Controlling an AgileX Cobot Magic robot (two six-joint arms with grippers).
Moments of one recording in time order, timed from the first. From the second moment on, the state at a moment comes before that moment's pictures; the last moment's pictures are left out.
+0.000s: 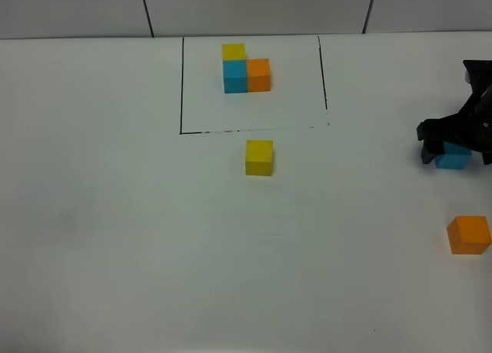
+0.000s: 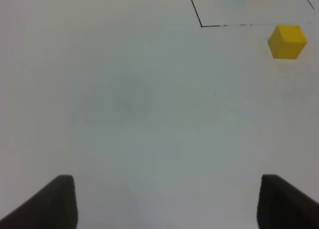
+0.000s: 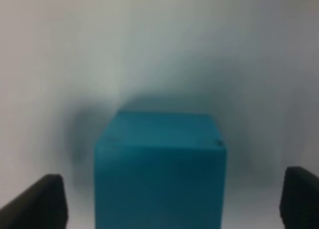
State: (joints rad) left arm -0.10 0.00 -0.50 -0.07 1.07 -0.03; right arm -0.12 2.04 -1.27 0.05 0.67 -0.11
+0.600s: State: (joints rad) left arm -0.10 0.00 -0.50 -0.07 1.07 -0.03; right arm -0.10 2.03 -1.27 0.05 0.71 -0.03
